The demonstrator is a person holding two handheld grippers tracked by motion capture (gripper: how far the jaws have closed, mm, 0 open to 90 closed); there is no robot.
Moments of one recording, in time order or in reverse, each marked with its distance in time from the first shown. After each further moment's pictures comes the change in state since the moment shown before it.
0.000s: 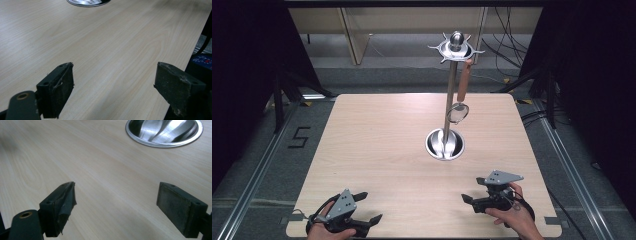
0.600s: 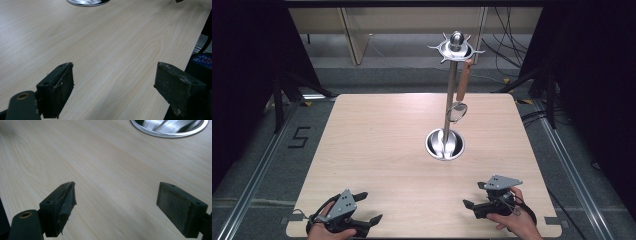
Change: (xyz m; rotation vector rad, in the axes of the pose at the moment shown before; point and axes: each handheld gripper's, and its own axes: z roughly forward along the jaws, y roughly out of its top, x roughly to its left) left arm 0.000 0.000 0.000 0.000 0.001 0.005; right arm 0.003 -0.008 -0.002 0.046 -0.012 -0.049
